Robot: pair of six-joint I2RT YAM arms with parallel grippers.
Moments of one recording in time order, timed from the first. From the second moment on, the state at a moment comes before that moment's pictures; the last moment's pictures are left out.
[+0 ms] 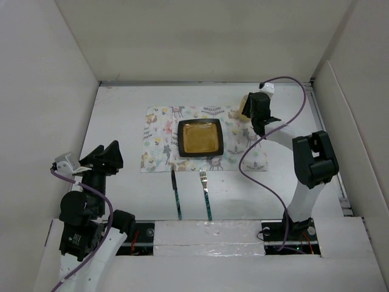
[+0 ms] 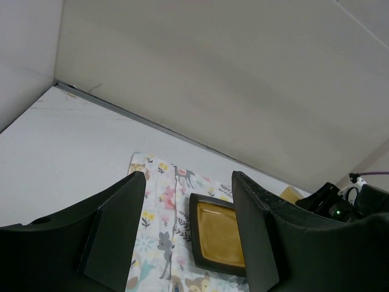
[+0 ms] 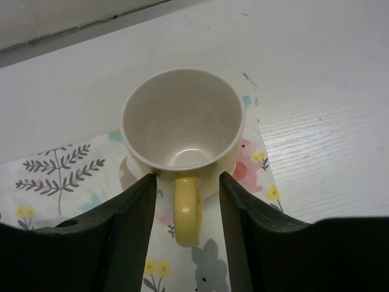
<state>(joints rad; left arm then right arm) -0.32 0.14 0.71 -0.35 -0.38 -0.43 0.28 1.85 1.17 0.27 0.40 0.36</state>
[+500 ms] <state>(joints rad) -0.32 0.14 0.71 -0.35 -0.38 -0.43 0.32 1.60 1.08 0.18 0.44 0.41</state>
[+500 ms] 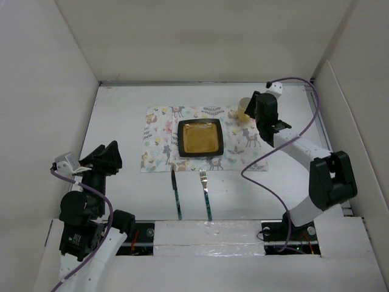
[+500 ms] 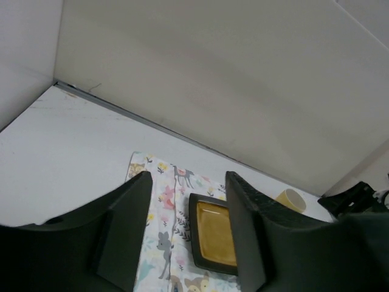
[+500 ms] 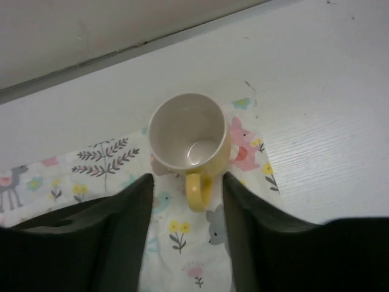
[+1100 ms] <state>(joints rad) -0.32 0.14 0.71 -0.37 -0.39 -0.44 0.99 1.22 0.71 -0.08 0.33 0.58</state>
